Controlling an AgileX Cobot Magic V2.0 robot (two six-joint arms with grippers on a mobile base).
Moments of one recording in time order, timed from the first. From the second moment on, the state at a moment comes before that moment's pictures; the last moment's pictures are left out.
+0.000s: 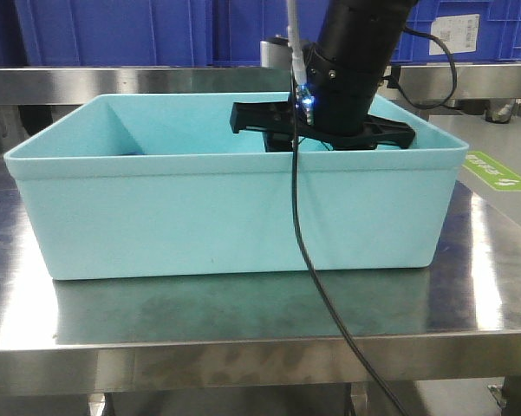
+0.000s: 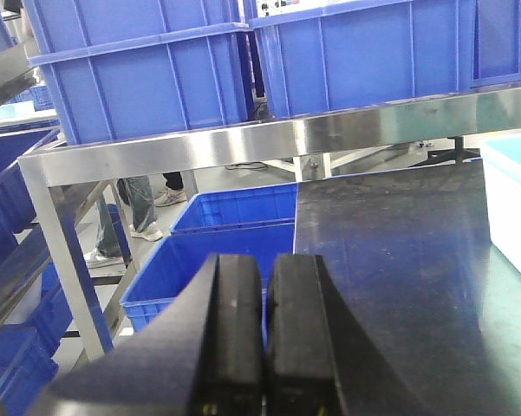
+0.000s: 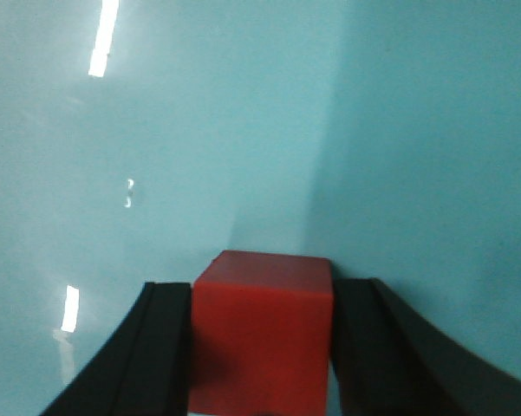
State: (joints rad) left arm 0.11 -0.01 0.01 -0.01 0.03 0.14; right arm 0.49 1.95 -1.52 0.14 0.82 0.26
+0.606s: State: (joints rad) left arm 0.11 -0.01 0.01 -0.01 0.03 0.14; right arm 0.49 1.70 -1.52 0.04 0.59 0.26
